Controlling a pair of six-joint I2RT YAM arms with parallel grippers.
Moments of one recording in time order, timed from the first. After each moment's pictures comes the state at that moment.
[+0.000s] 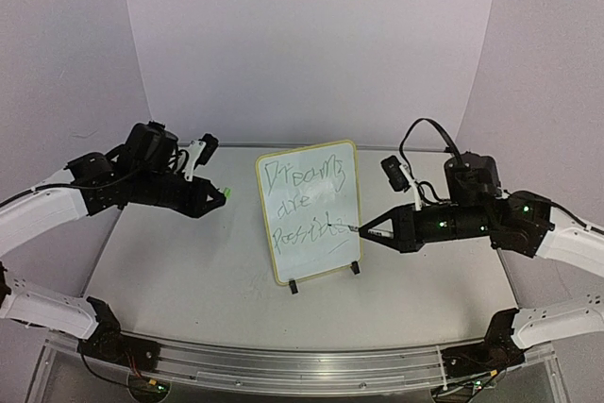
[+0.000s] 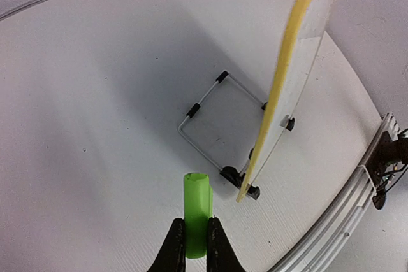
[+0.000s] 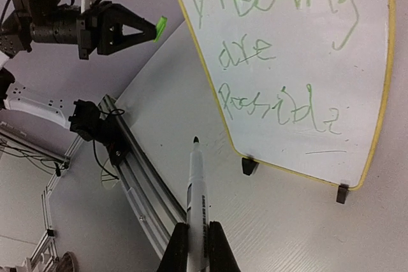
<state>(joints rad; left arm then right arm) -0.75 1.14 1.04 -0.59 0.10 -0.31 0.93 1.00 0.90 -0.38 -0.28 0.51</state>
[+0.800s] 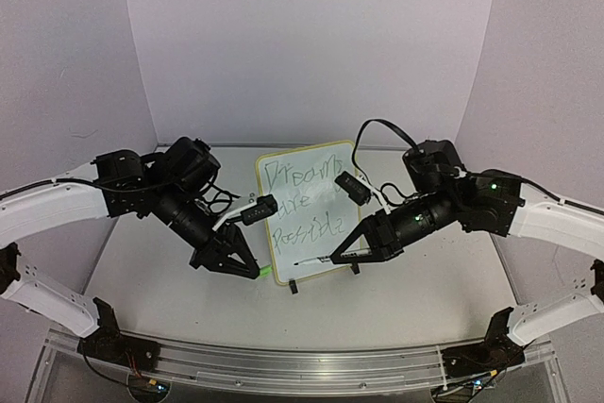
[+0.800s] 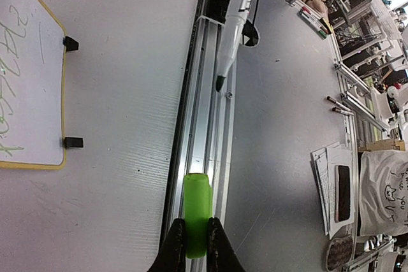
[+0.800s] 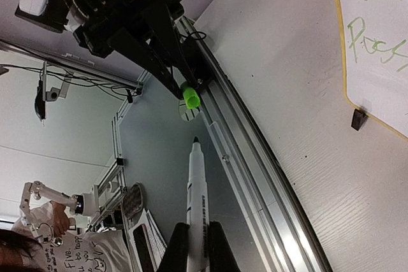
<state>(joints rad) -0.99 1.27 1.16 -0.80 0.66 0.11 0.97 1.23 1.08 -0.48 -0.67 0.54</state>
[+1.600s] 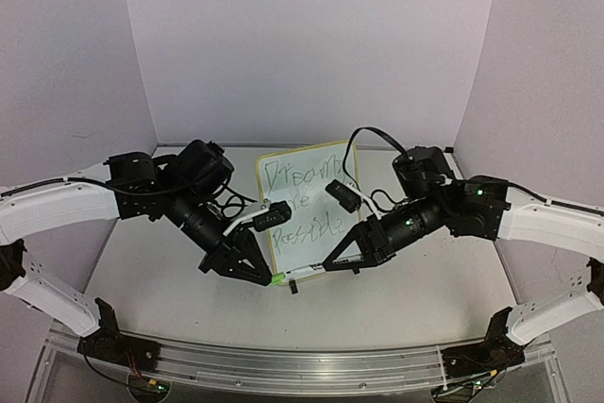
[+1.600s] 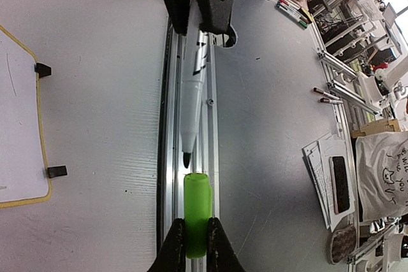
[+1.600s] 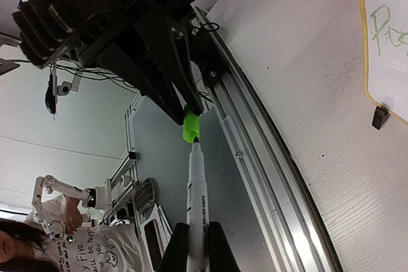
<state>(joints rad) -1.04 1.33 1.18 -0.75 0.72 0.16 0.98 1.28 1.05 -0.39 -0.75 0.58</state>
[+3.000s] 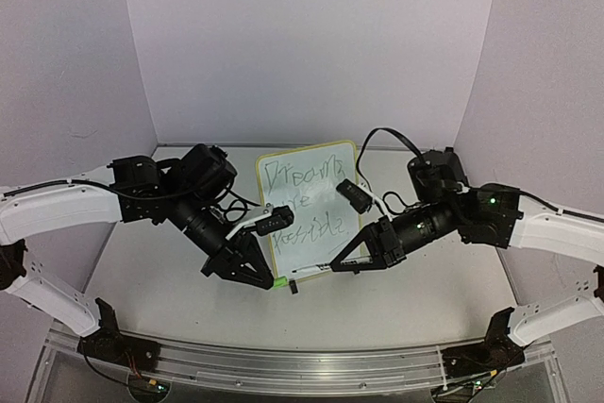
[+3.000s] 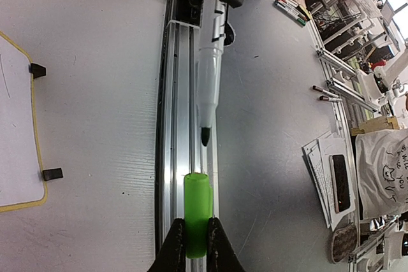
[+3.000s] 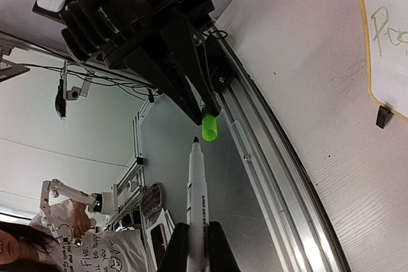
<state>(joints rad) -1.05 1.34 1.17 -0.72 0.72 0.16 0.98 1.19 0.98 -0.33 -0.74 0.63</state>
